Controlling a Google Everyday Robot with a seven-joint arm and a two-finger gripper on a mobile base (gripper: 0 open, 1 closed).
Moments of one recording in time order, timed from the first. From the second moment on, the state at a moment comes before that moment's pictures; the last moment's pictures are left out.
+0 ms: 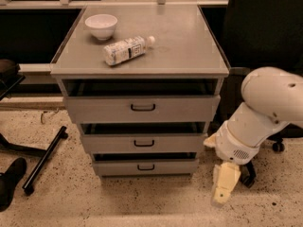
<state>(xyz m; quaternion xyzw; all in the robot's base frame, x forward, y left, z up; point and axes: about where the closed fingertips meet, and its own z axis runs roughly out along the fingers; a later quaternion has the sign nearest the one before) 0.388 -0.162 0.726 -0.63 0.76 0.17 0.06</state>
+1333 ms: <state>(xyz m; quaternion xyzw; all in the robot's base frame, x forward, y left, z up) 0.403 -0.128 0.559 -0.68 0.67 0.28 0.15</state>
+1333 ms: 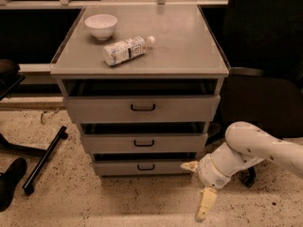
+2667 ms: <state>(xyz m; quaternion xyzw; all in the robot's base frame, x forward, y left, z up) 0.478 -0.045 0.432 -0.68 0.64 0.25 0.25</state>
